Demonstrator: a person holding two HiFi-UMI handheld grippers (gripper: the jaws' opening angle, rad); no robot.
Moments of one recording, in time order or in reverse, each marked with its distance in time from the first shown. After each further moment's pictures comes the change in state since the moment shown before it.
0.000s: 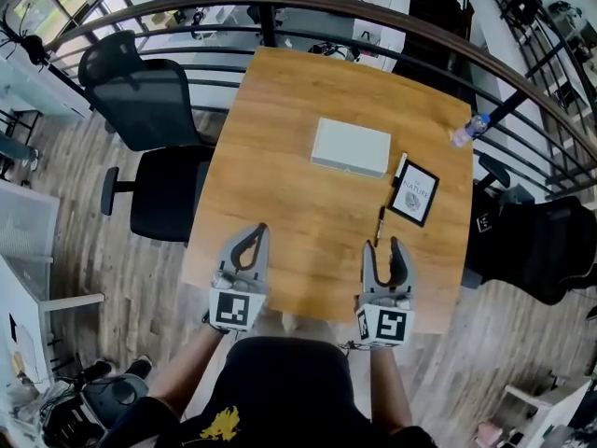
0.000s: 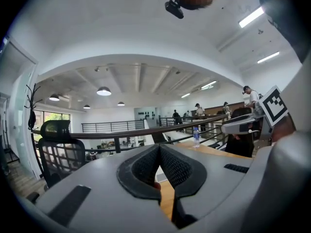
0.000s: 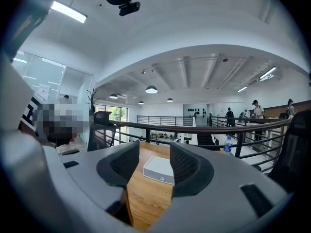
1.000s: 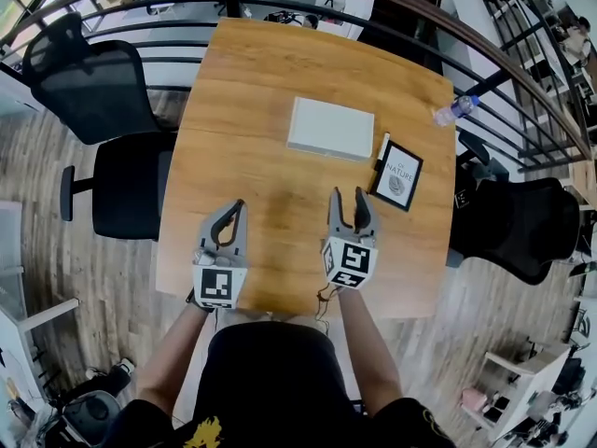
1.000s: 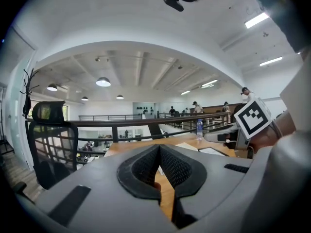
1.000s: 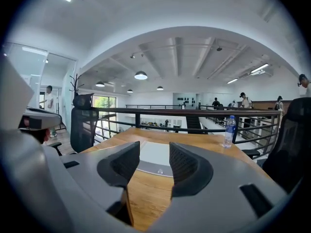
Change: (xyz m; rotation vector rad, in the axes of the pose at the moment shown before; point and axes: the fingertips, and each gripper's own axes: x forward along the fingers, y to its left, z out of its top) left arm 0.066 0.046 -0.095 -0.046 0.064 -0.041; right arm 0.141 0.006 -0.105 0.042 0.159 -0.132
